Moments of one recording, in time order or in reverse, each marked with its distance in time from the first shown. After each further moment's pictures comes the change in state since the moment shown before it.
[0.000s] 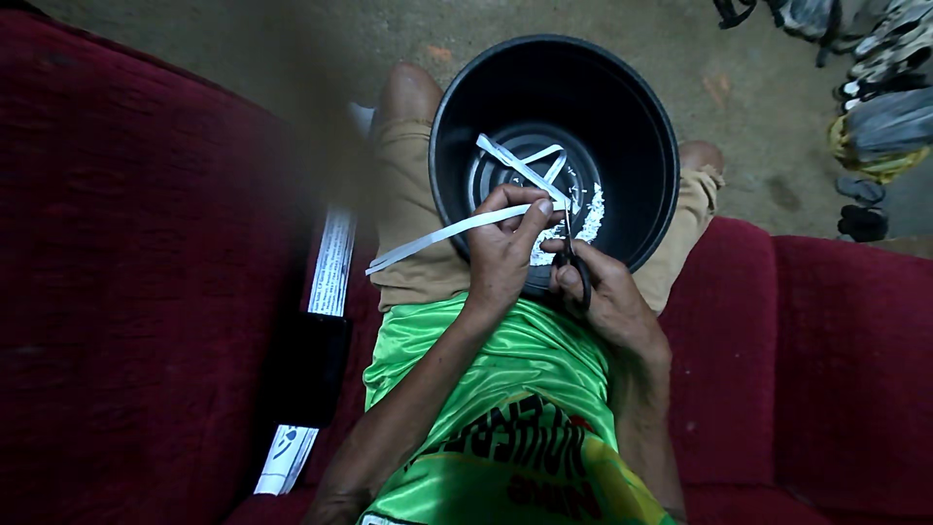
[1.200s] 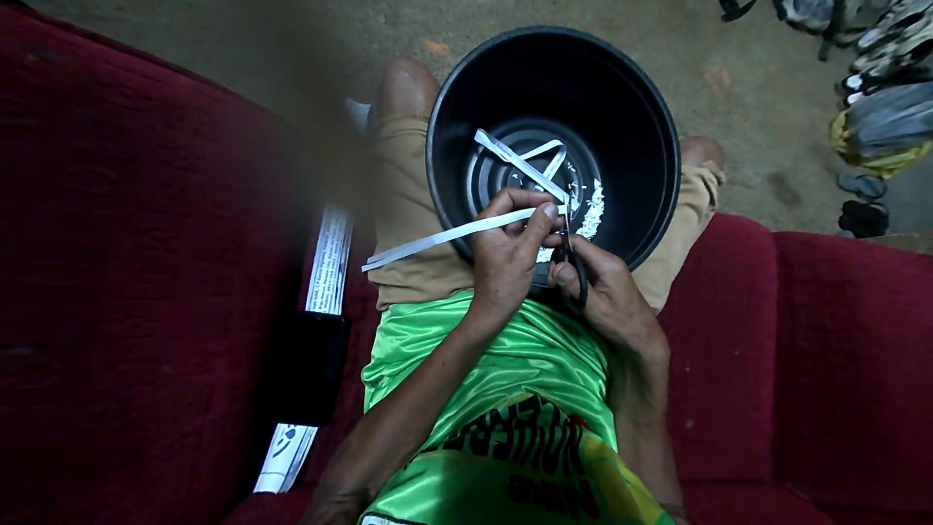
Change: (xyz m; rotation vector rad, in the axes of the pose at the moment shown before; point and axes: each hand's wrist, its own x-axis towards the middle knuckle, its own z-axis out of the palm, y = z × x) left_hand -0.014 0.006 0.005 0.100 -0.035 -0.063; right_hand 0.002 -0.001 0.001 -0.038 0.014 -0.009
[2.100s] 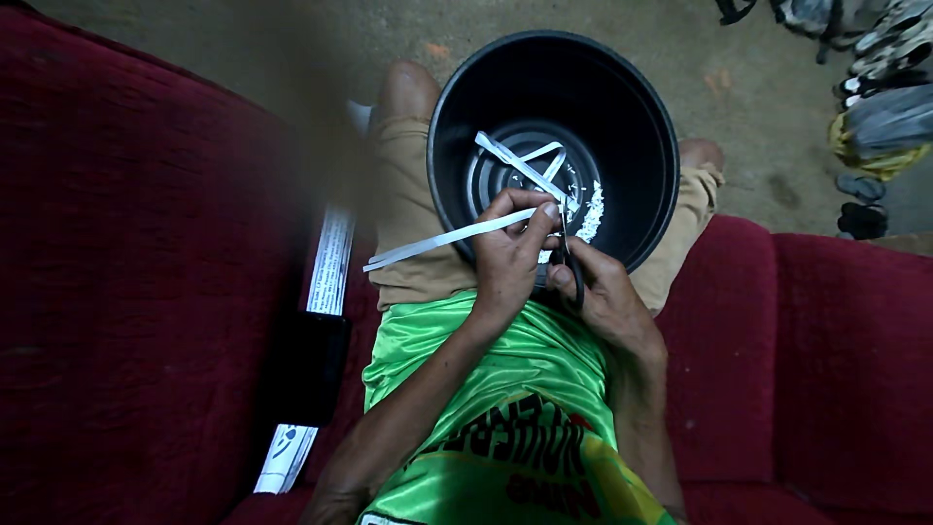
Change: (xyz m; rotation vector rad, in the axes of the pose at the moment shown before) left_hand -0.002 0.001 0.003 -0.004 0.010 0.020; right_hand 0.000 -0.001 0.003 -0.028 0.018 -0.033
